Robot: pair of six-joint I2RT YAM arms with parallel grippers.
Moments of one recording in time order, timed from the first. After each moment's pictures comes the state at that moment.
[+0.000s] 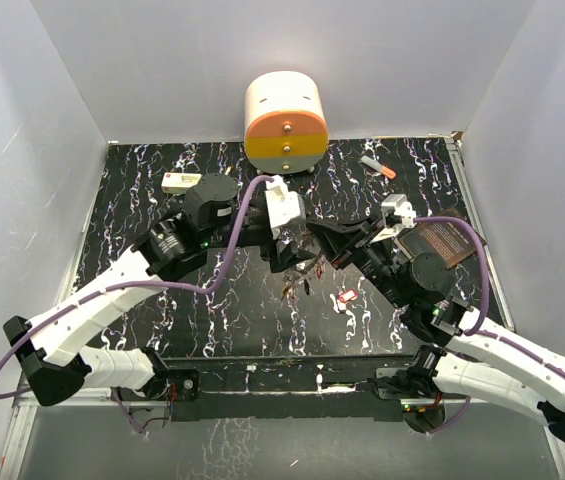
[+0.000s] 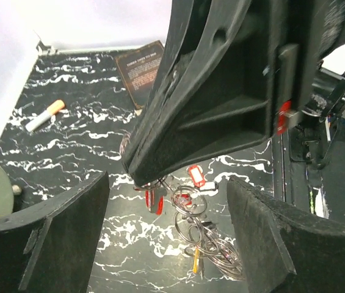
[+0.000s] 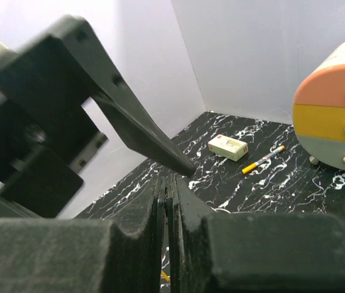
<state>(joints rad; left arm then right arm) -0.90 1.22 1.37 -0.39 0.48 0.33 0.93 0.75 0.67 0.39 0.18 0.31</state>
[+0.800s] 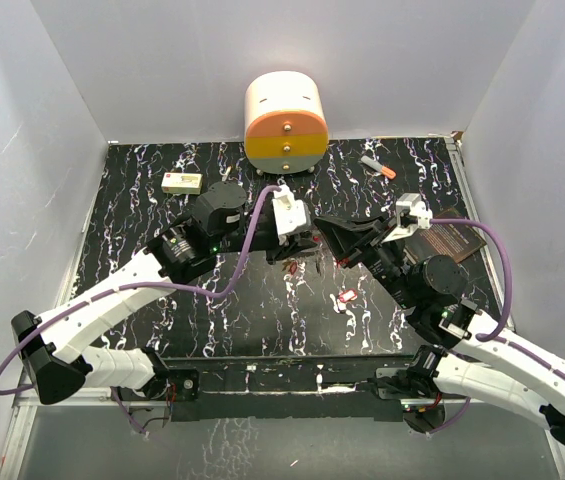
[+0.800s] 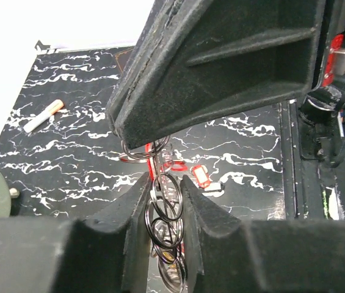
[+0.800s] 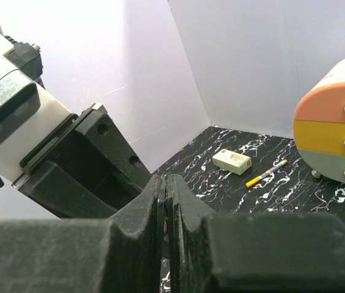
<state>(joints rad) -0.90 1.24 1.26 -0.28 0.45 0.34 0.93 0.71 0.70 0.39 0.19 0.32</state>
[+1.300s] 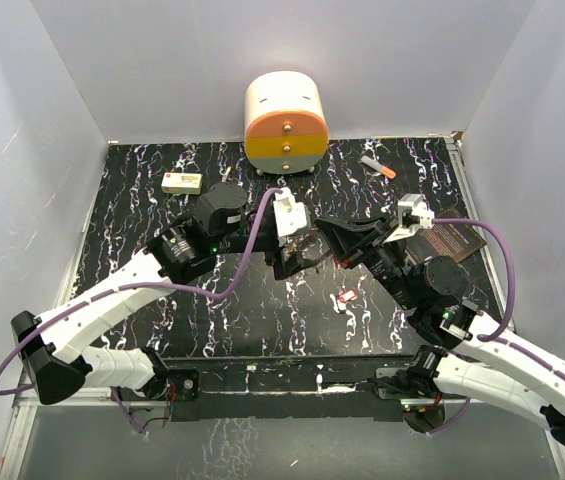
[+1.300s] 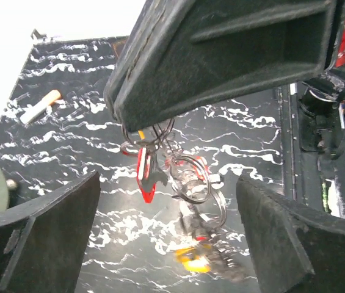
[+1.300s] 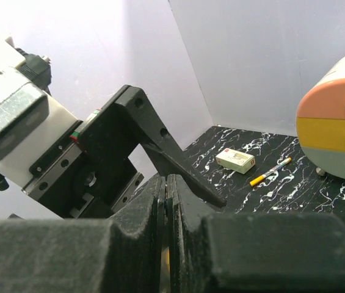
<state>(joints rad) -0.90 1.24 1.26 -0.30 0.45 0.36 0.93 0.70 0.69 0.38 0.19 0.35</state>
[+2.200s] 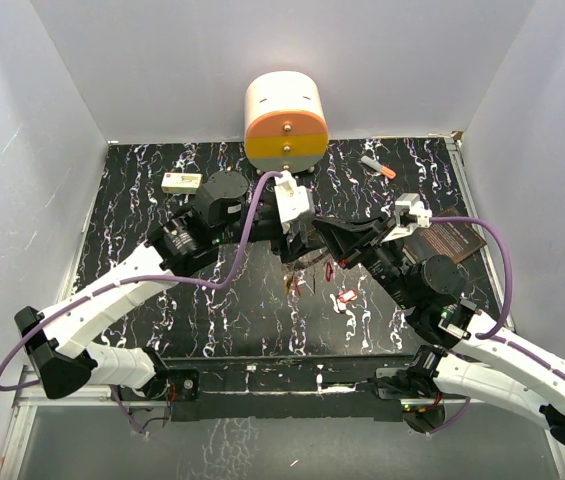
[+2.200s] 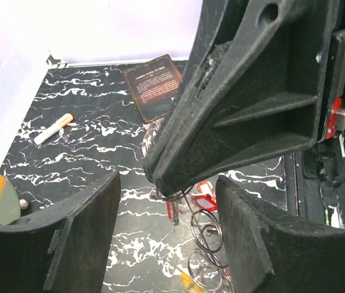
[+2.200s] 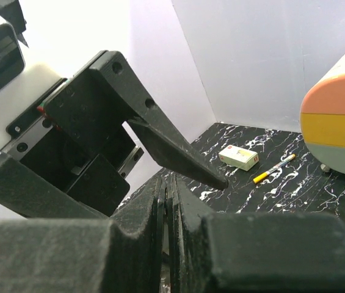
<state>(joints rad) -0.90 1.28 1.36 -0.28 0.45 0.31 0.93 0.71 0.69 0.38 0.18 0.36</state>
